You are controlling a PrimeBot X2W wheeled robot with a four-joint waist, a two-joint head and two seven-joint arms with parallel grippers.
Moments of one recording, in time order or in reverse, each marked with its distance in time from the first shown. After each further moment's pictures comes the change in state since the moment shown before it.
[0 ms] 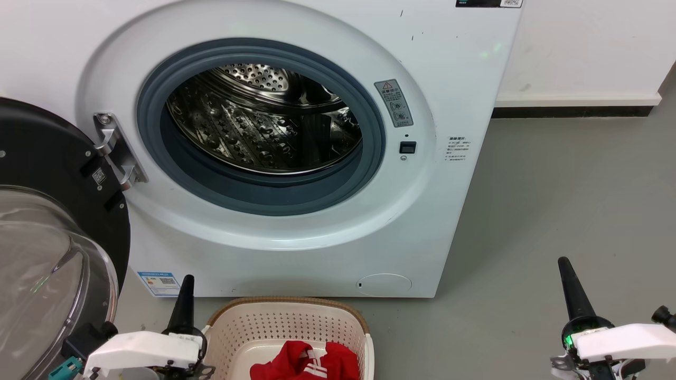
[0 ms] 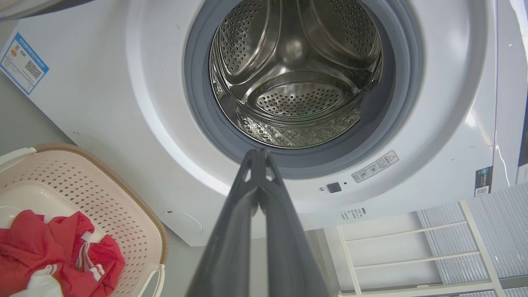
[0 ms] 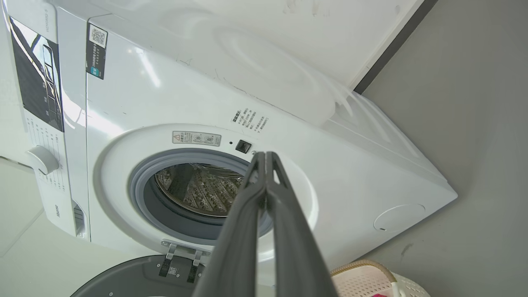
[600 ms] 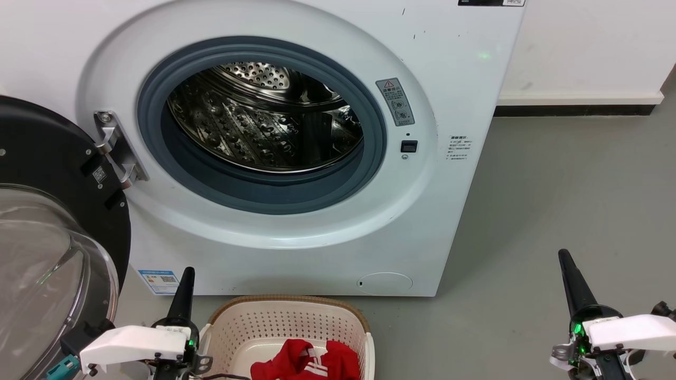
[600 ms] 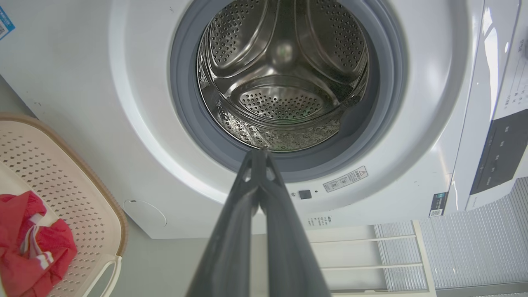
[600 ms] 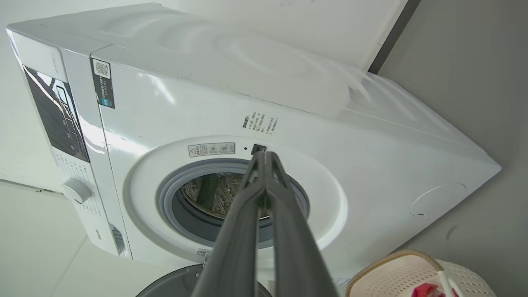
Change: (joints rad) left arm -0.031 0.000 0.018 0.021 -0.177 -0.025 0.045; right arm -0.039 0.000 -0.014 0.031 0.177 0.000 0.045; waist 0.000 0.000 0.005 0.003
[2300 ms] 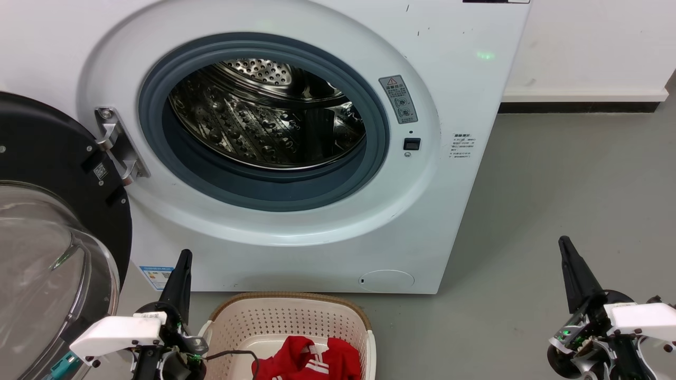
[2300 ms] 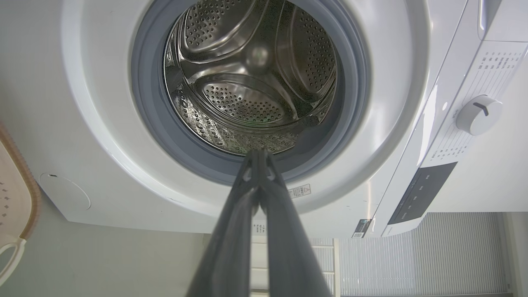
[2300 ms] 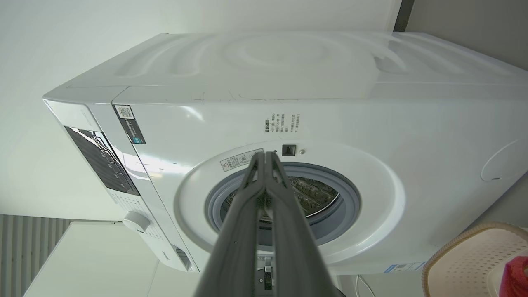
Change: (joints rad) left arm -0.058 -0.005 0.042 0.039 -0.306 -0.044 0.084; right arm -0.061 0.007 -0.036 0.055 0.301 0.000 0.088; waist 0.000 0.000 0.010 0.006
